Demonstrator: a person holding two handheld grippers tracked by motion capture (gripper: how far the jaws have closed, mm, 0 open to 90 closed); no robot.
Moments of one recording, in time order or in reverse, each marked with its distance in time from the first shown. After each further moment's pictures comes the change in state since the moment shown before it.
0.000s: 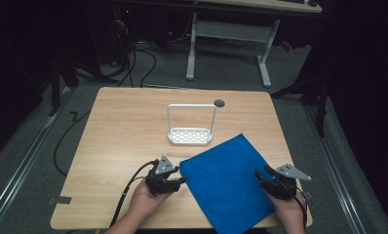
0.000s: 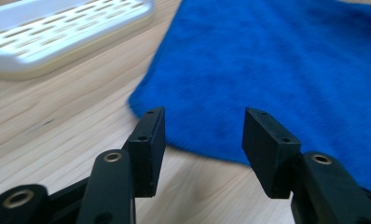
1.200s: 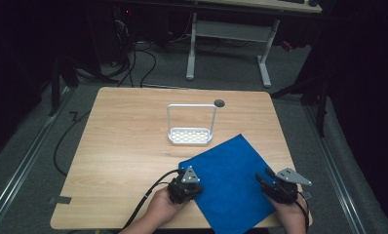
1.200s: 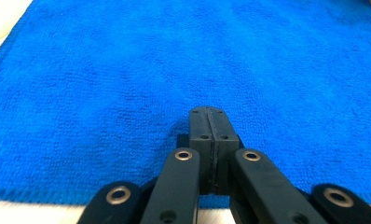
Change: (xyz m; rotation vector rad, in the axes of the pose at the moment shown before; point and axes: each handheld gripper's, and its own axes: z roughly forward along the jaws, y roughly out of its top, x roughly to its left) left arm -0.036 0.001 0.035 0.161 -0.134 0.085; right arm 0.004 -0.007 -0.003 -0.001 -0.002 -0.039
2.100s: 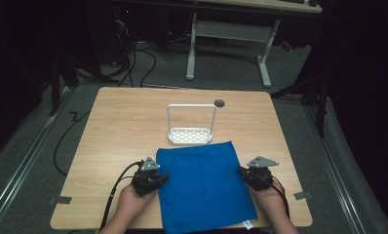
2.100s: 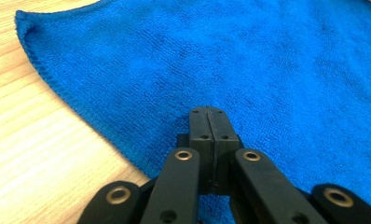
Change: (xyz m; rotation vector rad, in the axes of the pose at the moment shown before) left arm 0.062 -0.048 -0.061 -0.051 0.164 -0.226; right arm 0.029 0.022 0.066 0.174 0.149 -0.128
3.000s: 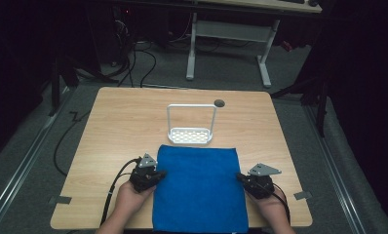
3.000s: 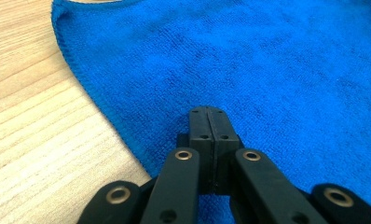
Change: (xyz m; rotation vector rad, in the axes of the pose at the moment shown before) left arm 0.010 0.003 0.001 -0.012 0.026 0.004; right arm 0.015 -0.006 -0.018 -0.041 0.051 -0.002
